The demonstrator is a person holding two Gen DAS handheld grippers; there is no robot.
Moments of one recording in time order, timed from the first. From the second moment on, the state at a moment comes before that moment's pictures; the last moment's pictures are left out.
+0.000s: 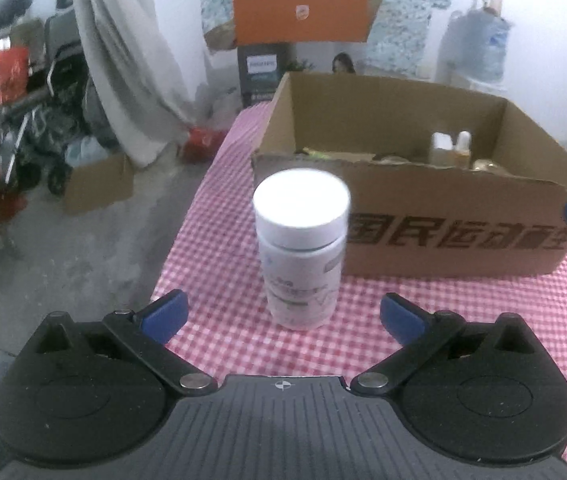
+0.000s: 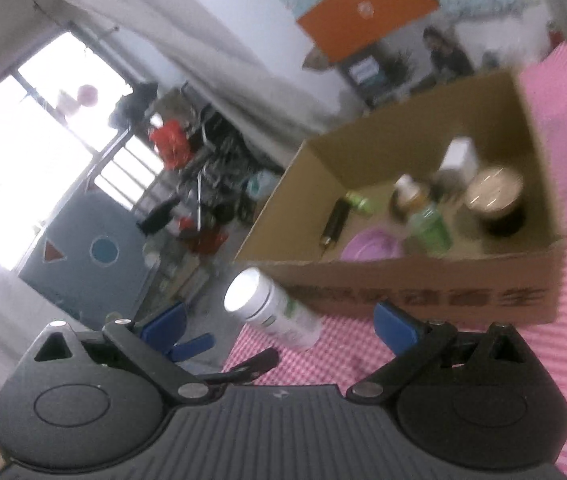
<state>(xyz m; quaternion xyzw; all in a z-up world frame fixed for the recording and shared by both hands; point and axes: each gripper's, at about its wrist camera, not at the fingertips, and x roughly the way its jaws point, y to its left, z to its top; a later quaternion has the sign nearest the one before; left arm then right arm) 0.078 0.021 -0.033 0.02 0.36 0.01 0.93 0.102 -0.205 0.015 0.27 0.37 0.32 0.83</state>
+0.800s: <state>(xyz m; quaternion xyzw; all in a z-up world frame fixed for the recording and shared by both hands) 0.092 0.033 -0.047 0.01 0.33 -0.04 0.94 0.163 -0.099 -0.026 0.26 0.43 0.34 0.79</state>
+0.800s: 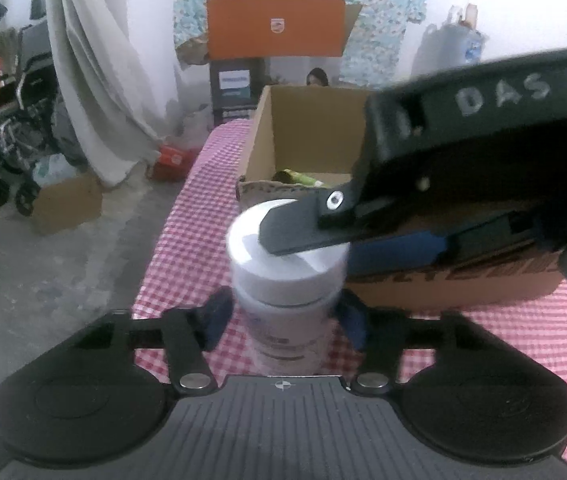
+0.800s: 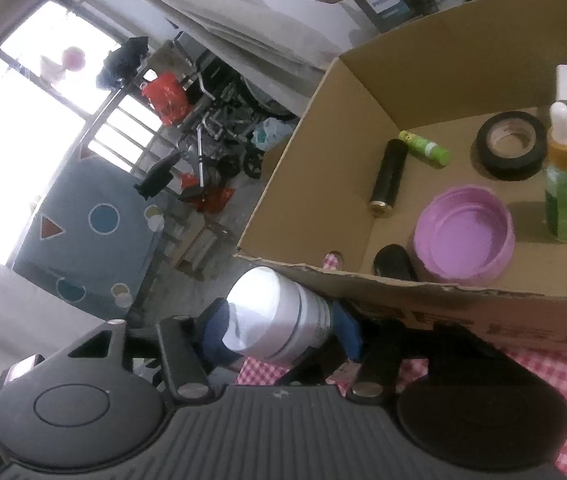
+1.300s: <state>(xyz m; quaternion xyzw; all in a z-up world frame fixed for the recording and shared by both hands) 0.072 0.009 -0.039 0.02 0.34 -0.08 0.94 0.130 -0.130 -0.019 0.28 0.43 0.33 0.80</state>
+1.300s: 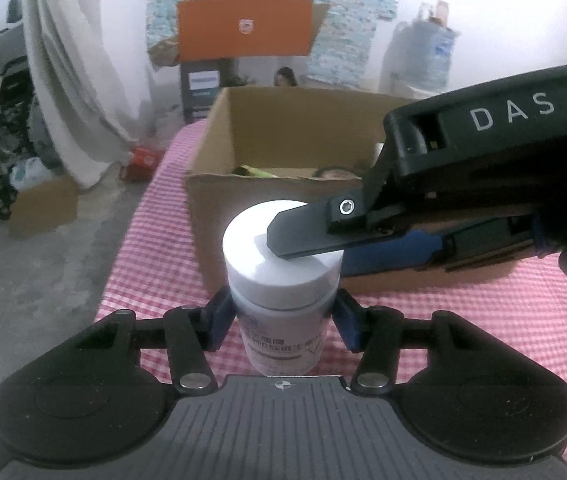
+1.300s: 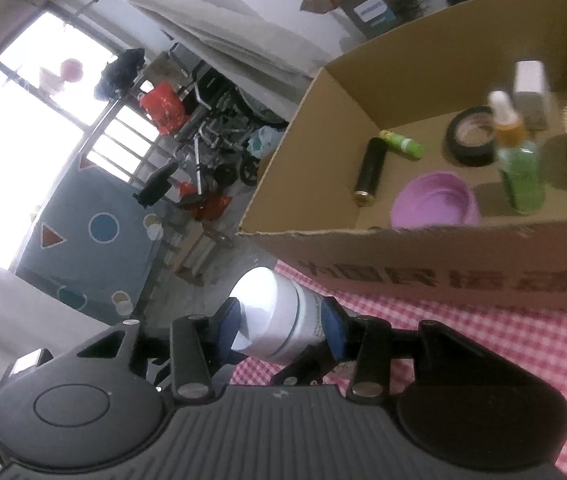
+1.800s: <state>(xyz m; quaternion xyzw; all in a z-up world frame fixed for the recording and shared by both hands) 0.049 -0.066 -0.037 0.07 0.33 -0.20 0.92 0.074 -0.212 -0.011 0.29 0.40 0.25 0.83</state>
